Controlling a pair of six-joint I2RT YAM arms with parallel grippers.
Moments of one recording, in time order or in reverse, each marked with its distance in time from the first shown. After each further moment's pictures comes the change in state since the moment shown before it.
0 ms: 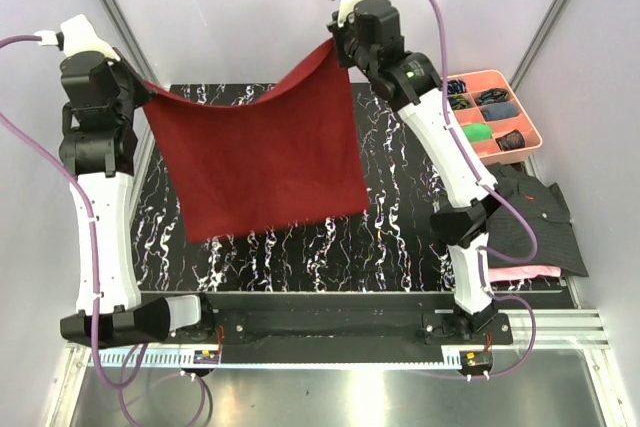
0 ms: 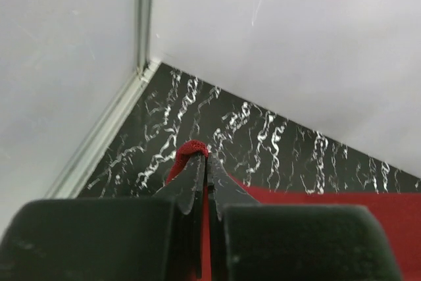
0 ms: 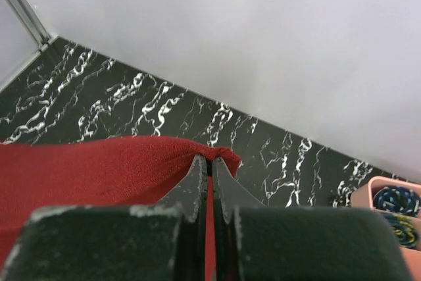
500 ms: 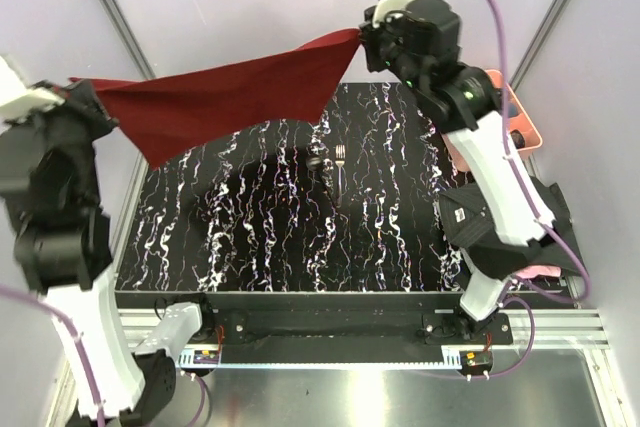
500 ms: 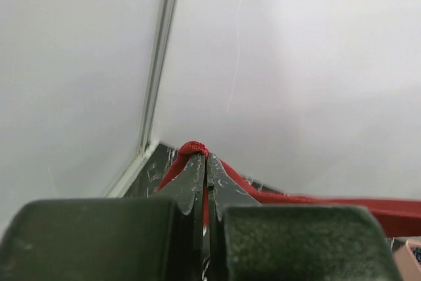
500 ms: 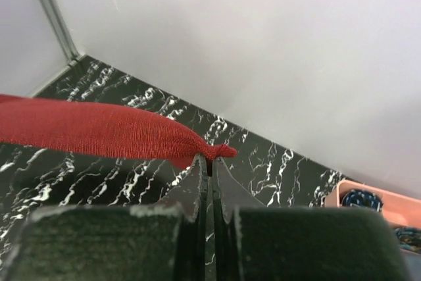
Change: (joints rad) left arm 0.004 -0.311 0.048 -0.004 -0.040 0.040; right arm 0.014 -0.317 -0.222 0.009 -0.038 -0.051
